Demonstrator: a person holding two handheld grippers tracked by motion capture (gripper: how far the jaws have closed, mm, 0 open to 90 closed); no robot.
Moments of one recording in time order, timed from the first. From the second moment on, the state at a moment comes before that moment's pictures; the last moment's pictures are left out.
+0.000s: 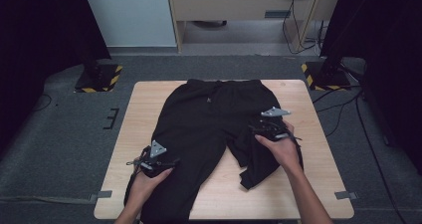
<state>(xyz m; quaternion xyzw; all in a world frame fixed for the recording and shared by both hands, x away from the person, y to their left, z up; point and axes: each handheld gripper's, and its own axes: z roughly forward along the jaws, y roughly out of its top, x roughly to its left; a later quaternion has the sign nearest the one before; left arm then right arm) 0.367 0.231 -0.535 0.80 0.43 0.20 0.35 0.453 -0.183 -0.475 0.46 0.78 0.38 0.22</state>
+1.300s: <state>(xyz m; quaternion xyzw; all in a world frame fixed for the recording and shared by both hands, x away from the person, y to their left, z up) 0.367 0.229 -0.535 0.80 0.44 0.20 0.35 0.365 -0.225 -0.533 0.43 0.80 0.38 0.19</state>
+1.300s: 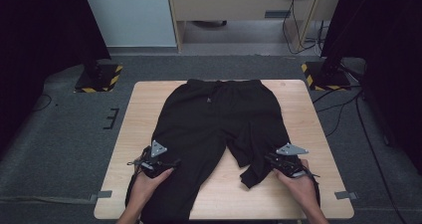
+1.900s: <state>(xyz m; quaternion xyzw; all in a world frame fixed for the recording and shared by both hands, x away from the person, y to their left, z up) 0.367 0.229 -0.535 0.80 0.44 0.20 0.35 0.302 -0.281 -0.505 0.43 0.80 0.39 0.15</state>
